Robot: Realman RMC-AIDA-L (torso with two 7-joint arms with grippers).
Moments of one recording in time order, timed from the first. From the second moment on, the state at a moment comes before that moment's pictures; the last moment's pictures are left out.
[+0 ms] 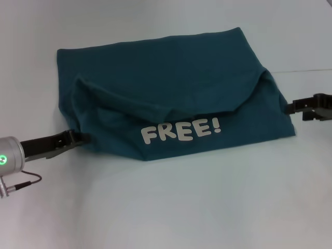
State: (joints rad) left arm -0.61 -2.09 0.72 0.62 2.07 1.08 -2.26; right arm 0.71 1.84 -0.58 -0.65 -2.43 -1.30 2.45
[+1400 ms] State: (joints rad) left arm -0.63 -2.09 0.72 0.63 2.07 1.07 -2.29; right arm 0.77 1.94 -0.74 -0.52 -2.55 -0.90 2.45
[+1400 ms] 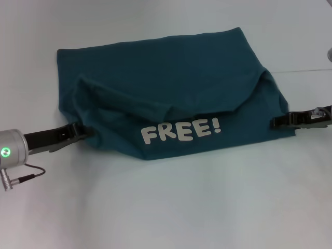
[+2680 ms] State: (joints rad) left arm -0.62 -2.08 0.77 0.67 2.14 1.16 -2.35; right arm 0.75 1.92 -0.75 -0.59 -2.55 -1.06 2.46
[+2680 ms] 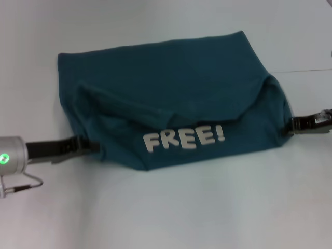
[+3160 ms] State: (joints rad) left arm -0.53 -2.08 0.76 0.91 2.32 1.61 -2.47; right arm 0.65 1.93 -0.75 -0.85 -2.57 -1.65 2.47
